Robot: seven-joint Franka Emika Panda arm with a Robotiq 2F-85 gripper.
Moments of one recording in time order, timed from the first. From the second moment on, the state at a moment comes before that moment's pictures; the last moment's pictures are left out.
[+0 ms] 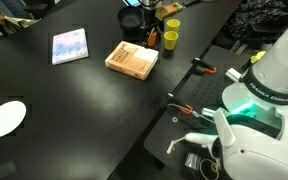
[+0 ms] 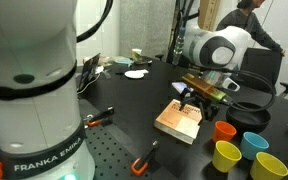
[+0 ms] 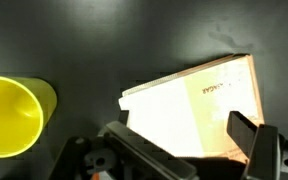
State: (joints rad) arm -0.14 0.42 -0.06 -2.36 0.28 2.62 -0.39
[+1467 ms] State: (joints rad) arm -0.43 0.73 0.19 -2.05 0.29 2.54 -0.46
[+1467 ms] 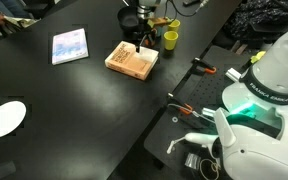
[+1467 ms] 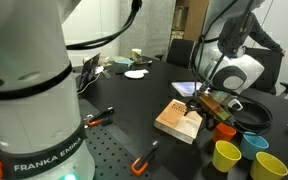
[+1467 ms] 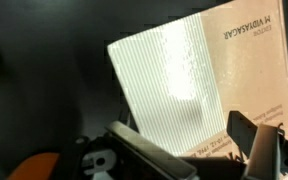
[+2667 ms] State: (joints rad) arm -0.34 0.60 0.16 -2.08 0.27 2.49 -0.45
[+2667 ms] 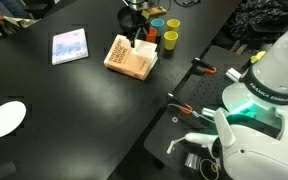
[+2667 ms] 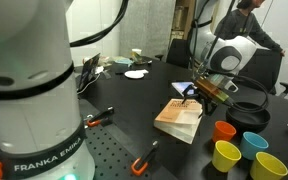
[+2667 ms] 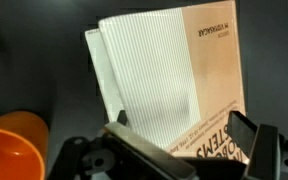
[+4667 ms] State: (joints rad) arm -0.04 0.30 0.12 -2.29 0.38 2.28 -0.52
